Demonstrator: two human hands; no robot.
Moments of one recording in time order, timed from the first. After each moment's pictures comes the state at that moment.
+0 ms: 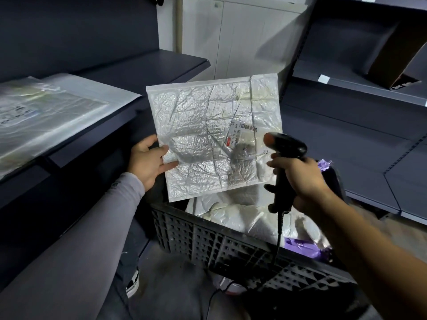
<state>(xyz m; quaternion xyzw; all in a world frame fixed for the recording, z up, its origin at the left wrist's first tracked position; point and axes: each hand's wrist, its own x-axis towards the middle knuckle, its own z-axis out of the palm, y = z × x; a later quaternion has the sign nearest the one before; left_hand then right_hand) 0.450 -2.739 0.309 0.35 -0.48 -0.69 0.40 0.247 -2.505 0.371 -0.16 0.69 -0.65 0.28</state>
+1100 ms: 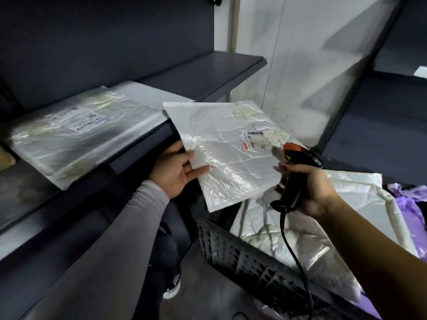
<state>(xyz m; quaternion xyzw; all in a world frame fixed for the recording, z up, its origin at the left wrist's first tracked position) 0.486 -2.773 0.317 0.37 -0.40 -0.74 0.40 0.221 -2.623 0.294 -0.13 0.51 -0.65 0.55</state>
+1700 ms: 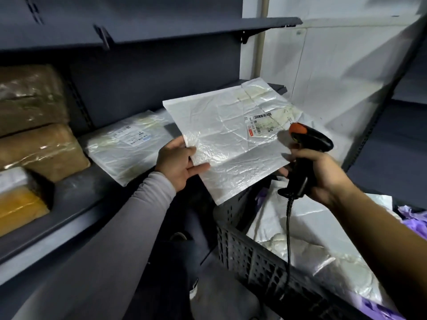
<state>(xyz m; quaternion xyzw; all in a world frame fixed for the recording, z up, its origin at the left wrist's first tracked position) 0.532 -2.731 0.407 0.43 -0.41 -0.64 0.49 0.245 -2.626 0.384 -0.23 0.46 -0.67 0.53</state>
